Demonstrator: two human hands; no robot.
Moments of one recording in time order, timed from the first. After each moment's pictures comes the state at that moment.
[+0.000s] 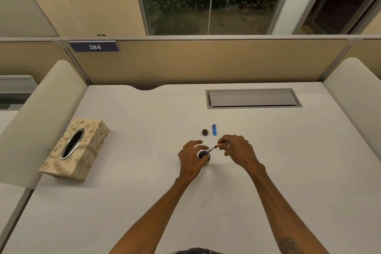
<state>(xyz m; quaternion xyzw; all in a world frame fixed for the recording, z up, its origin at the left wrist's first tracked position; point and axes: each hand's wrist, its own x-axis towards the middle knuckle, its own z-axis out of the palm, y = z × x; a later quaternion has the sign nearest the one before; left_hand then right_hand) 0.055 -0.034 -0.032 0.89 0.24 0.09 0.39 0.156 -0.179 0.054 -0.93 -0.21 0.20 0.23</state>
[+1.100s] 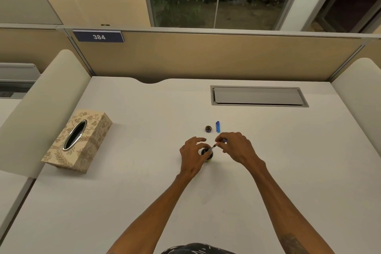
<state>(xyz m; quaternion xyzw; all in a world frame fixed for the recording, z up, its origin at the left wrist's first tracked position) 0.054 -0.029 -0.033 0.88 0.23 0.11 0.39 0.159 -0.161 0.051 -0.92 -0.28 0.20 0.18</state>
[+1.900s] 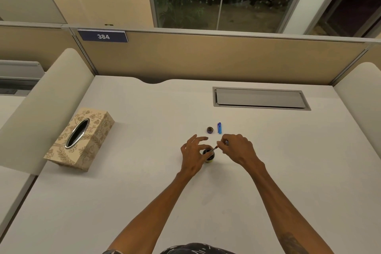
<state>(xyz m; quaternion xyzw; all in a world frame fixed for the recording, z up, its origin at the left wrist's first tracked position) 0.055 -0.023 -0.033 0.88 0.21 0.10 0.41 0.155 -0.159 0.054 -0.94 -0.27 0.18 0.12</state>
